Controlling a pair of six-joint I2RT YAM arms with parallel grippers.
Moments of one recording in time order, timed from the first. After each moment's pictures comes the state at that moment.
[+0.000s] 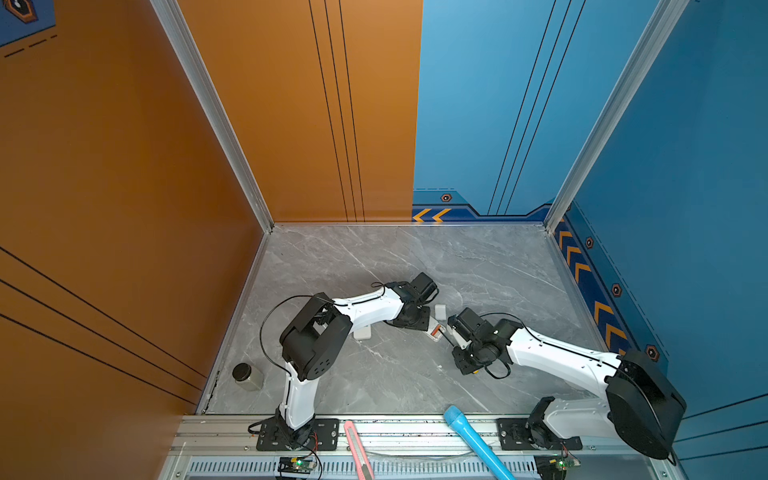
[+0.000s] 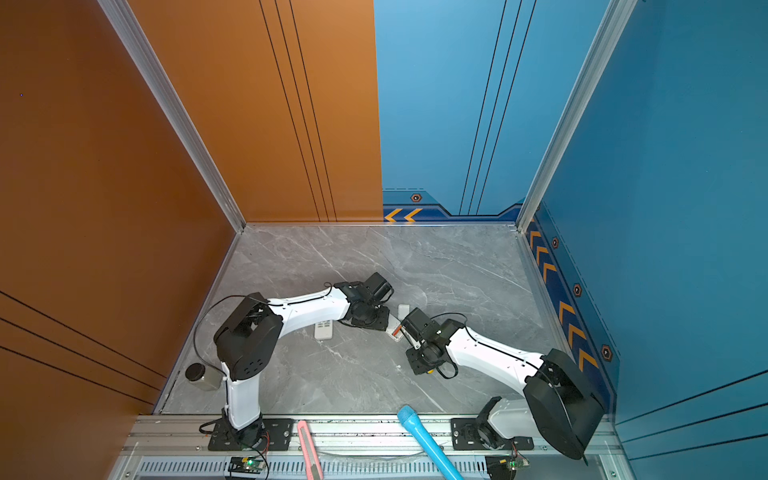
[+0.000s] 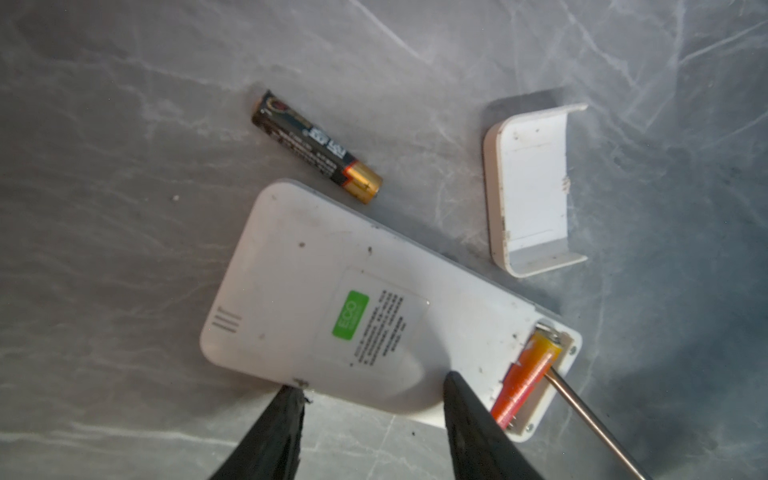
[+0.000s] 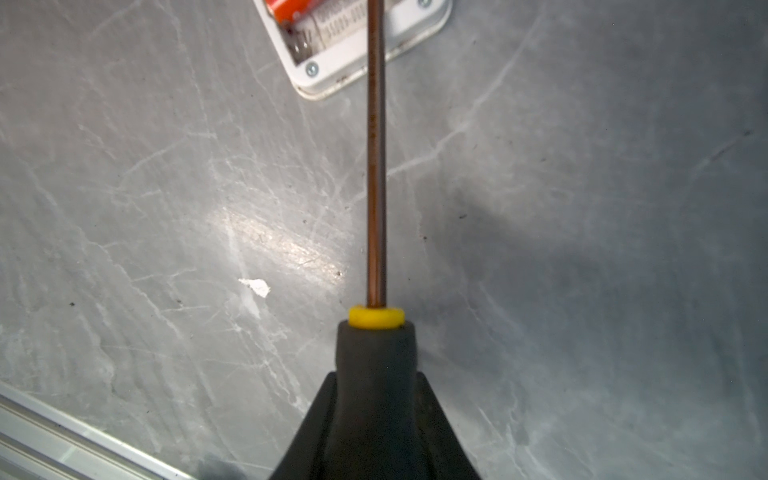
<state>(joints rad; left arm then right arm) -0.81 1.96 1.34 -0.60 0.02 -0.61 0.77 1.33 0.71 -0.71 -0.03 0.35</state>
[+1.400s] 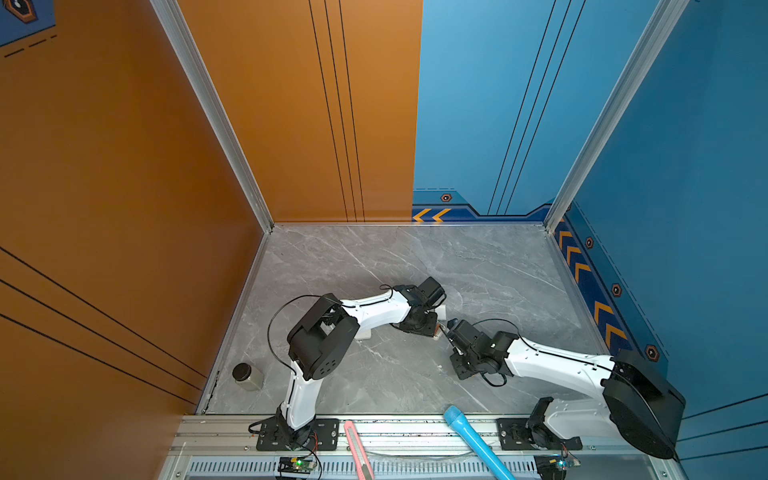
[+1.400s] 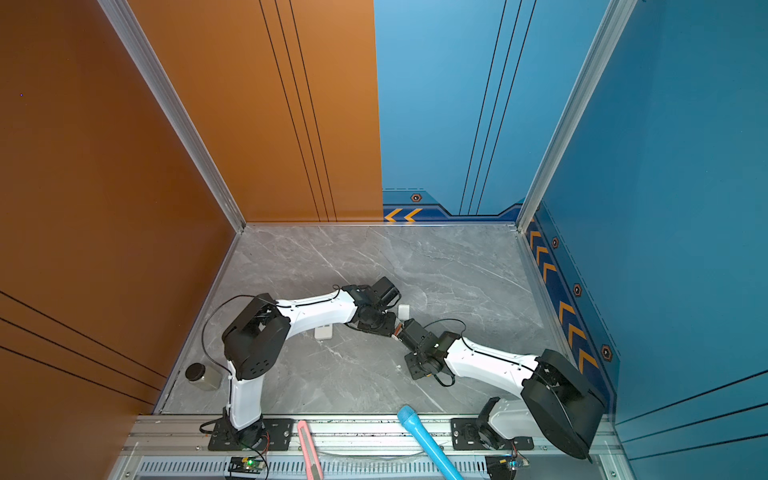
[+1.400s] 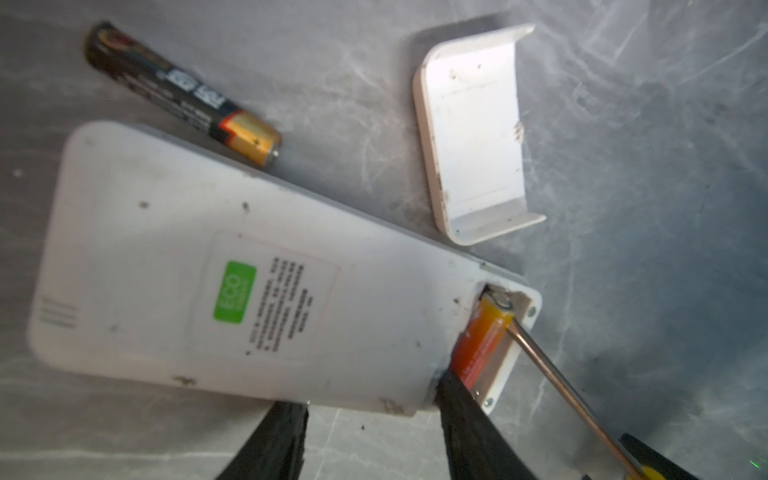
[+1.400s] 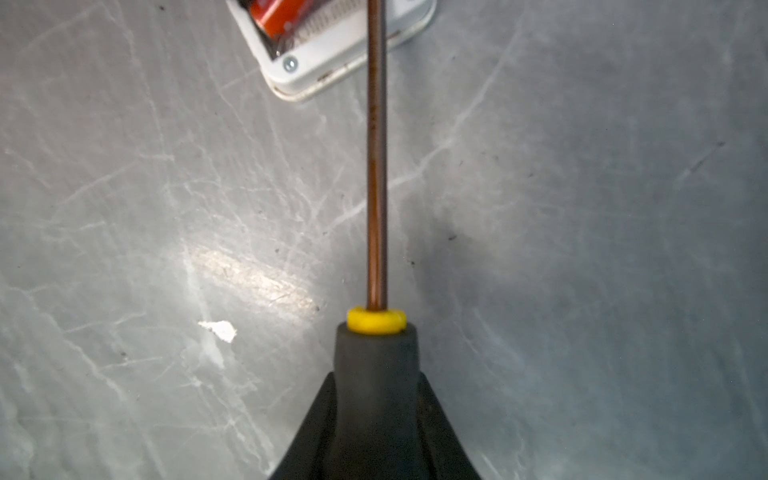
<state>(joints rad) -0.85 2.00 1.37 -0.61 0.06 -0.60 0.84 1.33 0.61 -0.56 0.10 0.43</state>
